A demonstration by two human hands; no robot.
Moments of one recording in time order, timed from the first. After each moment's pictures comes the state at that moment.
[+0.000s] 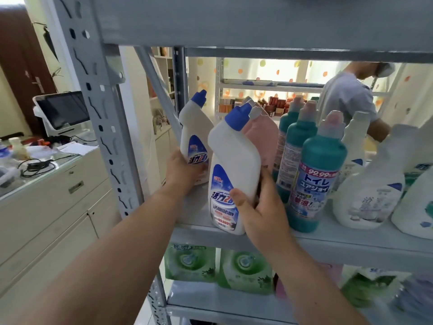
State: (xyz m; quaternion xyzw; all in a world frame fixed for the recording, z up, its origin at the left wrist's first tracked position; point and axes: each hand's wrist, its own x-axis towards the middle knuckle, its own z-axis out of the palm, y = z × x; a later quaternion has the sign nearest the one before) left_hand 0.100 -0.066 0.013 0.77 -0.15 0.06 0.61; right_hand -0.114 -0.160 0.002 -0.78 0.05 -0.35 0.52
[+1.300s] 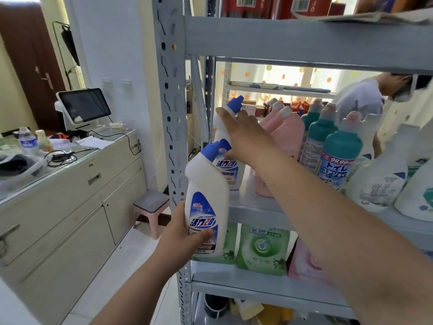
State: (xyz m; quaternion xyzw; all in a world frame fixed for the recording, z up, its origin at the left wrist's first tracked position) left_hand -0.033 0.113 -0.067 0.75 -0.25 -0.08 0.60; right_hand -0.011 -0.108 0.116 -0.97 0.06 -0.23 -0.10
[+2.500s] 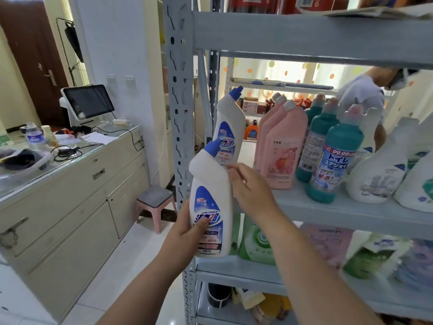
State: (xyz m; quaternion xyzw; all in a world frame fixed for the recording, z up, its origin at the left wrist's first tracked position) left_hand -0.057 0.124 -0.073 0.66 -0.26 -0.13 0.70; right_hand -0.099 -0.057 0.015 -0.85 0.05 -0.27 0.44
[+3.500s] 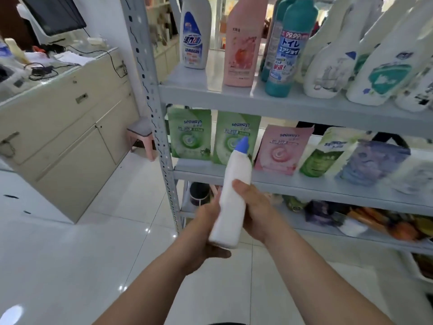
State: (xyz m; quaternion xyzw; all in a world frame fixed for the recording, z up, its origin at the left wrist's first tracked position) left_hand -0.320 0.113 -0.142 0.56 -0.07 -0.45 0.69; right_hand -0.350 -0.041 -0.130 -0.51 0.19 -0.03 0.84
